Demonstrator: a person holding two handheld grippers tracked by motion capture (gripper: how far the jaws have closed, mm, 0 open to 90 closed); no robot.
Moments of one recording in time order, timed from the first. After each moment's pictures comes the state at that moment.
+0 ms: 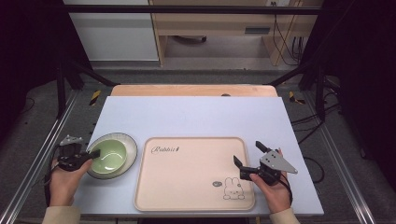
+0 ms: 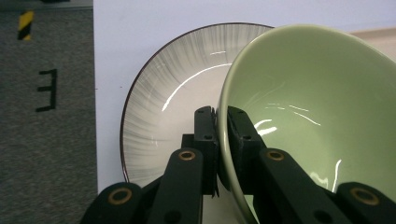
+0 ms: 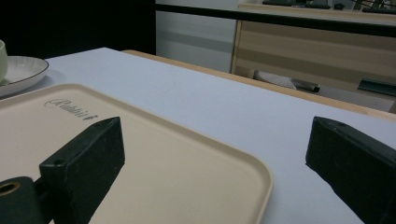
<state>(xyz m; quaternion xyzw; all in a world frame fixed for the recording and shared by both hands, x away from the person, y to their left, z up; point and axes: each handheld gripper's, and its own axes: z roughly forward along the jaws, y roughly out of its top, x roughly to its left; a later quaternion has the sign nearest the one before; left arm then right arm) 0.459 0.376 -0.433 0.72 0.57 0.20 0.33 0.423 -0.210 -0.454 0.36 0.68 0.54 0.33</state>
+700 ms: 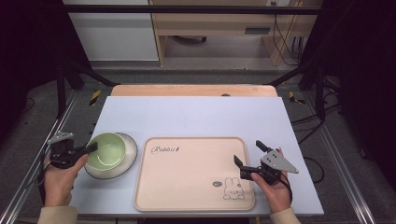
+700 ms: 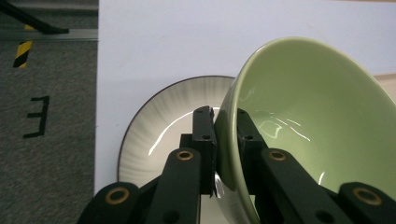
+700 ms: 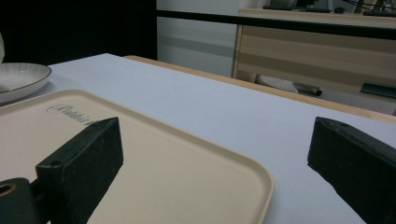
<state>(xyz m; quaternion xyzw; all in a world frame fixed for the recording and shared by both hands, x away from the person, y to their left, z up) 0.452 0.376 -0.404 0.69 0.56 0.21 0.40 0.424 -0.212 -0.455 0.36 0.67 0.55 0.33</state>
